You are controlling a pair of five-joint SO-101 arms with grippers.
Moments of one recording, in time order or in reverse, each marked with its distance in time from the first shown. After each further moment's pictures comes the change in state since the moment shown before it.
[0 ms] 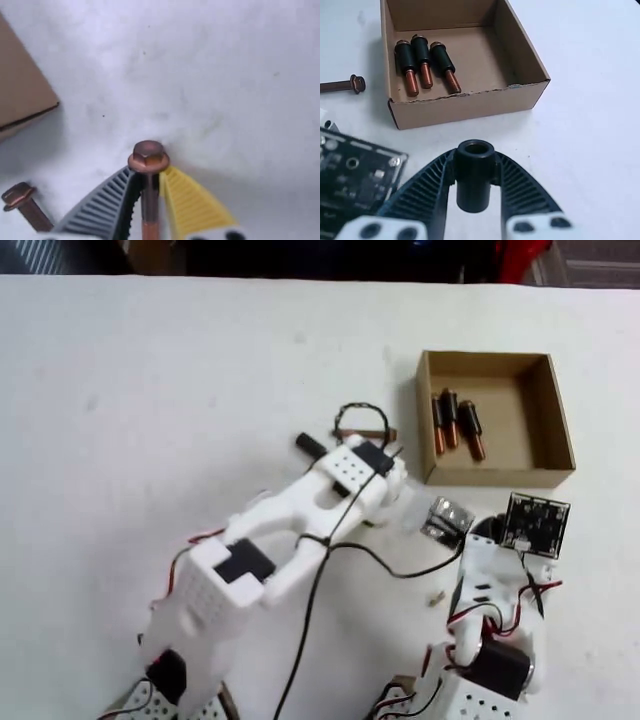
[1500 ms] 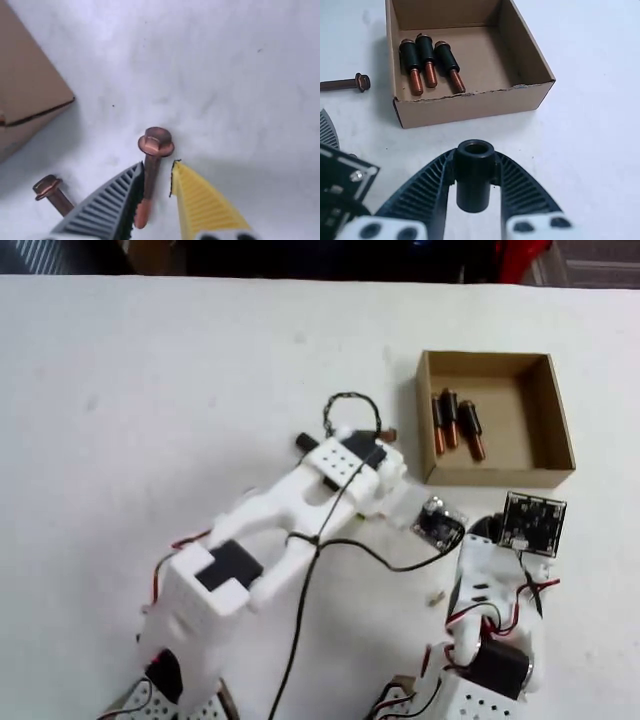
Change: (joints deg) left arm -1.4 -5.7 2.6 1.0 -11.3; right arm 0.0 0.0 0.0 0.0 0.0
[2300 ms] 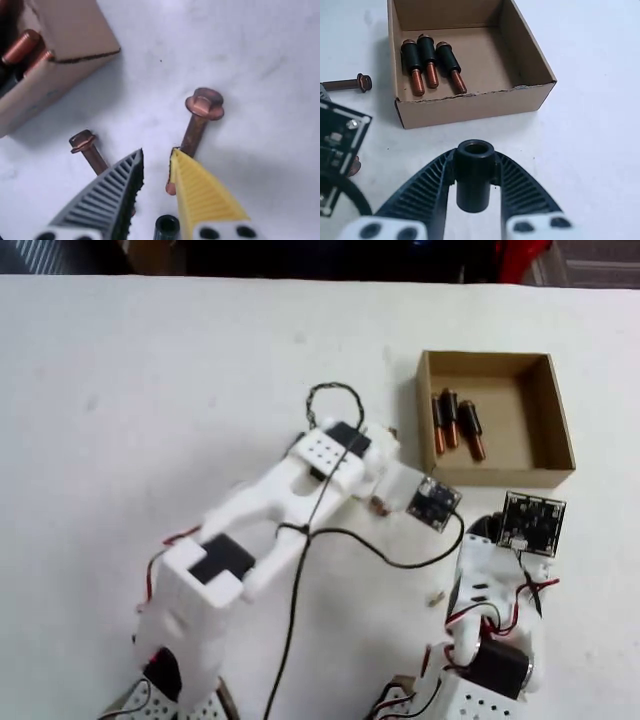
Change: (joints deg) left arm -3.5 0.0 0.3 -7.8 0.2; right arm -0.2 0.0 0.0 0.0 0.0
